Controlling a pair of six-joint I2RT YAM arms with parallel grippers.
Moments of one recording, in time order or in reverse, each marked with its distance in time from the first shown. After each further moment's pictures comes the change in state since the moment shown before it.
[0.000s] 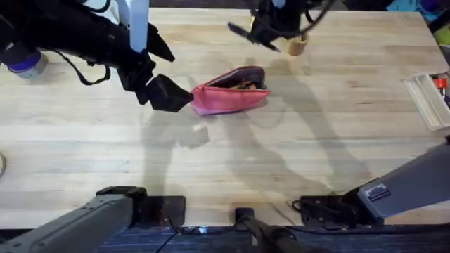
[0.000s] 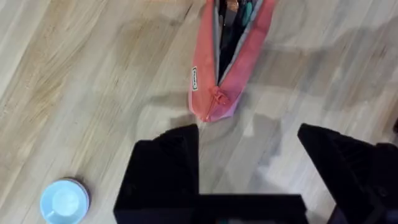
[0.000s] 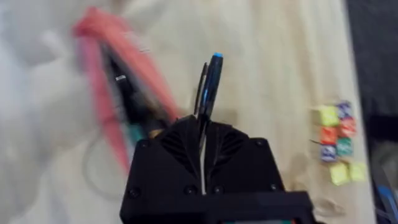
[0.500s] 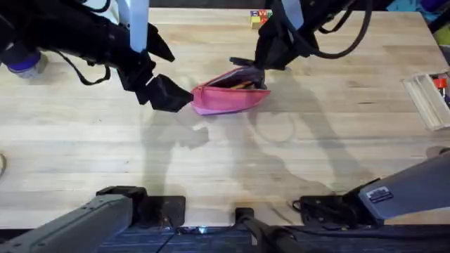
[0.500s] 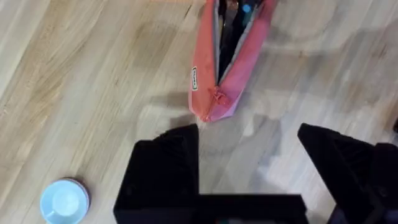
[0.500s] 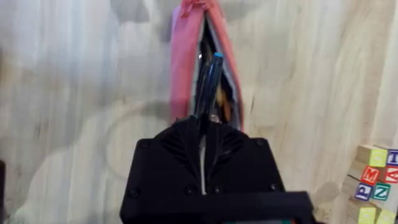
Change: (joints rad) left arm 0.000 0.000 0.000 0.000 0.000 0.000; right arm 0.009 -0.048 0.000 -0.306 -0.102 -0.331
